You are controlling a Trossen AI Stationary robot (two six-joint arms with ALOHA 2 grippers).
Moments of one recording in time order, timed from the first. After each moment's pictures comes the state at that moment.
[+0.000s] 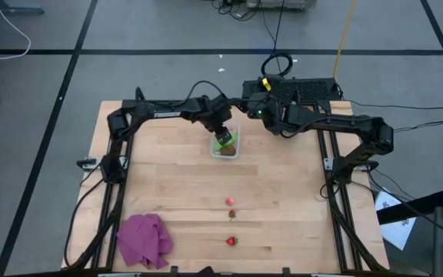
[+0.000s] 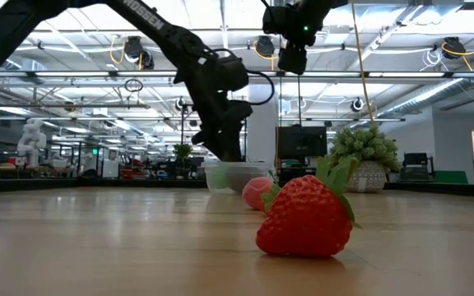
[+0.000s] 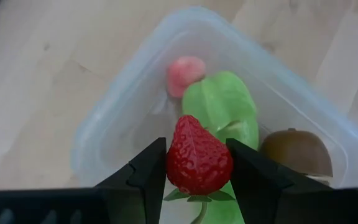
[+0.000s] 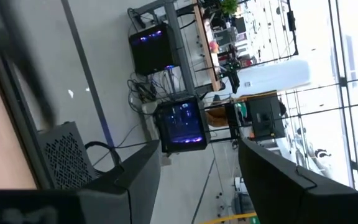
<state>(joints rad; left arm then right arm) 0.45 2.03 1.53 -0.60 0.14 -0.12 -0.26 1.54 1.32 -0.26 1.05 -0.80</state>
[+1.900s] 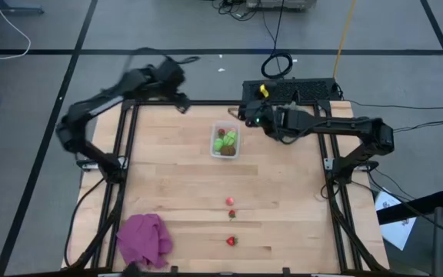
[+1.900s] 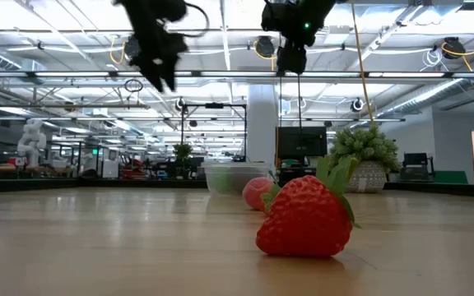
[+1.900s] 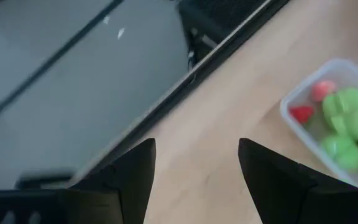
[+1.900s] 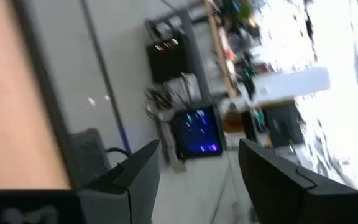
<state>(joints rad) 0.63 1.54 1.55 -1.00 -0.21 -0.09 -0.21 1.54 1.32 -0.34 1.02 -0.69</state>
